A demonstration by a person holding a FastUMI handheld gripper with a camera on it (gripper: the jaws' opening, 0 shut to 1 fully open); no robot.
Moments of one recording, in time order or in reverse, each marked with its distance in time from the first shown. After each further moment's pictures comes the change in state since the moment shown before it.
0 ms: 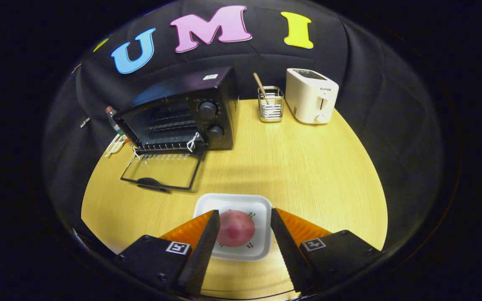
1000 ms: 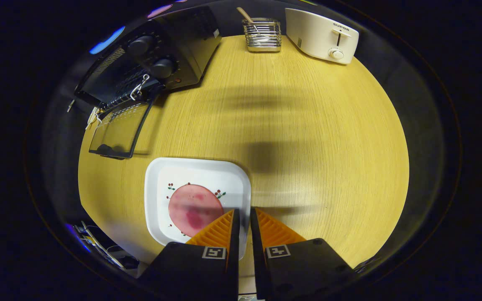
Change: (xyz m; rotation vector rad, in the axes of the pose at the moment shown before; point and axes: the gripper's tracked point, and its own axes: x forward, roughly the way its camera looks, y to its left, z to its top) arm 0.077 -0.036 -0.056 0.038 0.465 0.036
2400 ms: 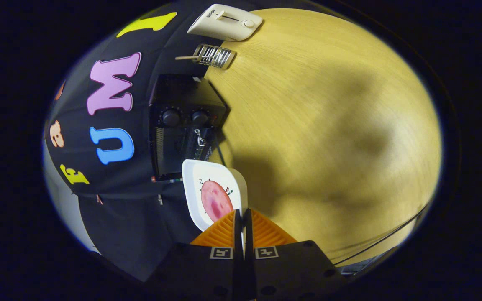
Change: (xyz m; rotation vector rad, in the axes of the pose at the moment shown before) arm -0.095 0.118 -0.004 0.805 -0.121 0.682
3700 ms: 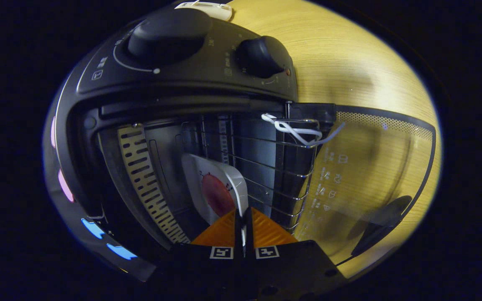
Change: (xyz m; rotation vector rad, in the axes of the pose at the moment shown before) arm 0.257 0.156 0.055 0.507 -0.401 -0.018
